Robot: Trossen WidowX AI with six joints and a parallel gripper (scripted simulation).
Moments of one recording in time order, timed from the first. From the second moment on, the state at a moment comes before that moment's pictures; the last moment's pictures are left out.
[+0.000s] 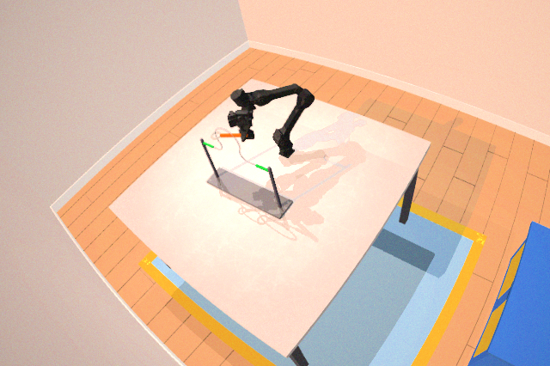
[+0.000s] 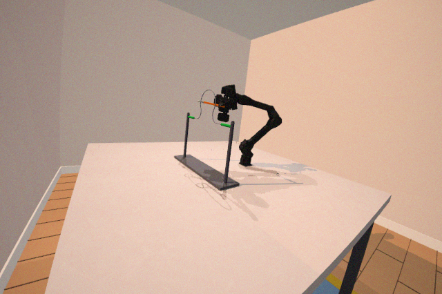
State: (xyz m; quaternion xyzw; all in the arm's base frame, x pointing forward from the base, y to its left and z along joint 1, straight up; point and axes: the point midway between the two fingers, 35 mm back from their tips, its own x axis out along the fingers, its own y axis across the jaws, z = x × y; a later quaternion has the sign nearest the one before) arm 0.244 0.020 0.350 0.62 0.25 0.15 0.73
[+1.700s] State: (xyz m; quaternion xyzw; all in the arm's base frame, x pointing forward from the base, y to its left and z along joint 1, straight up) arm 0.246 0.012 0.330 0.37 0.27 0.08 0.89
